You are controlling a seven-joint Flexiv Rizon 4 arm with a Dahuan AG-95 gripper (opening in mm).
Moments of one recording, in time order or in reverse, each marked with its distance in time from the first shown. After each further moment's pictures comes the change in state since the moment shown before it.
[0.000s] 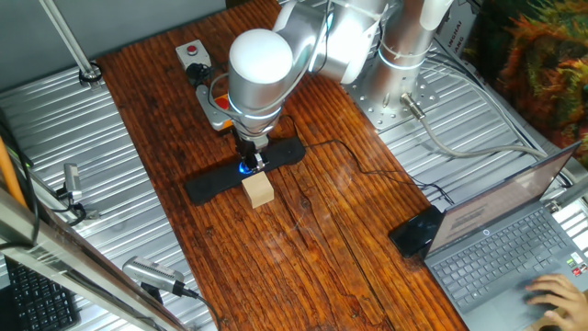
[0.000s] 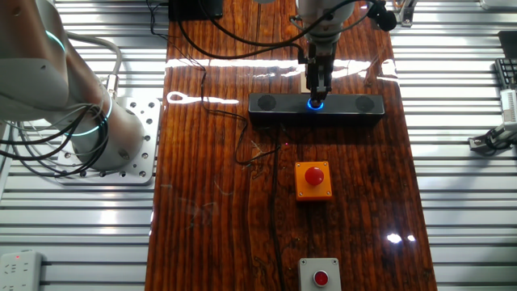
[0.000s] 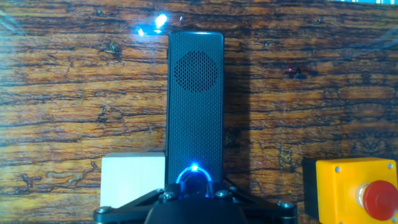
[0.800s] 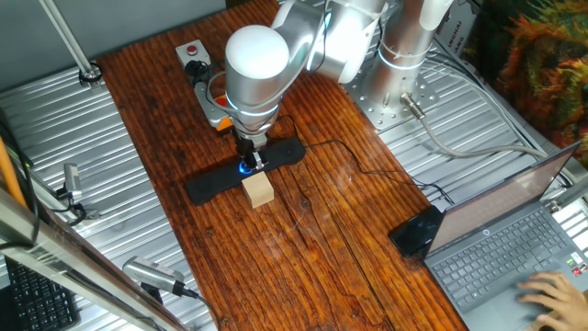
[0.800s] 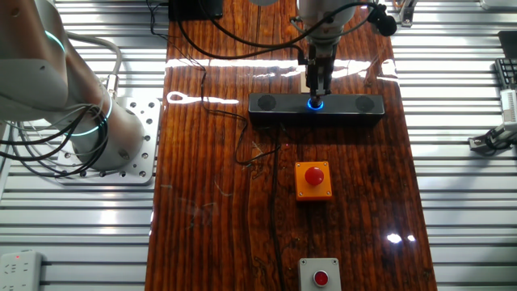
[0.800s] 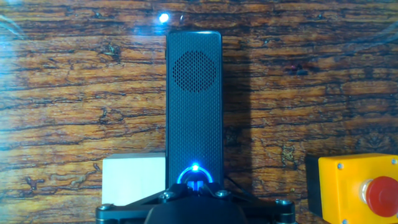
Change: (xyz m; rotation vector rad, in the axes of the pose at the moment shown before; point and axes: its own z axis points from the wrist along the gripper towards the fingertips) arm 0.000 0.000 0.000 -0.024 0.002 0.019
